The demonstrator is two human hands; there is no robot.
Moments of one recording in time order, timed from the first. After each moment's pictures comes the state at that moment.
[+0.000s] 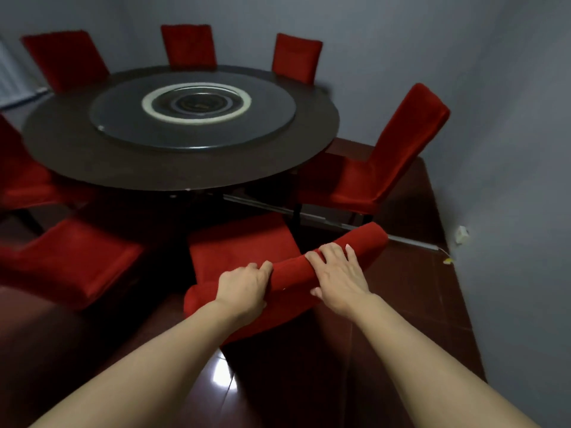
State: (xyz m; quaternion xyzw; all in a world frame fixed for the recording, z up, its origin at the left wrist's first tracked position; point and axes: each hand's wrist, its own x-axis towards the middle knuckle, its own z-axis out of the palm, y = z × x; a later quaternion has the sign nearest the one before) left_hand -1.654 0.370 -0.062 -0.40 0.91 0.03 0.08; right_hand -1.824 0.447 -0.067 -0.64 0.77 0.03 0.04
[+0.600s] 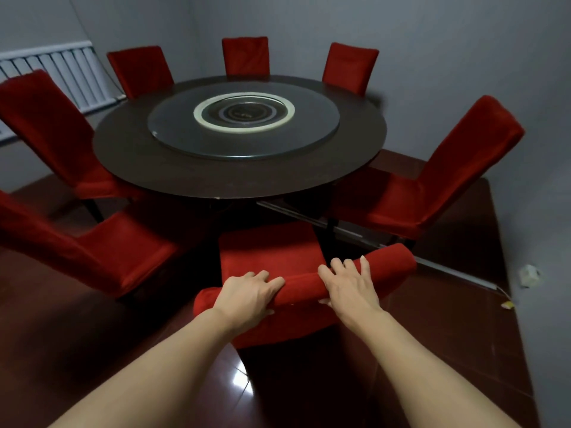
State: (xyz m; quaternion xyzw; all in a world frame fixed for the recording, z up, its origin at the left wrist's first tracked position) left_hand -1.673 0.335 -0.071 -0.38 0.92 -0.01 0.05; right_hand -1.870 0.396 -0.073 -0.69 0.72 0.04 0.02
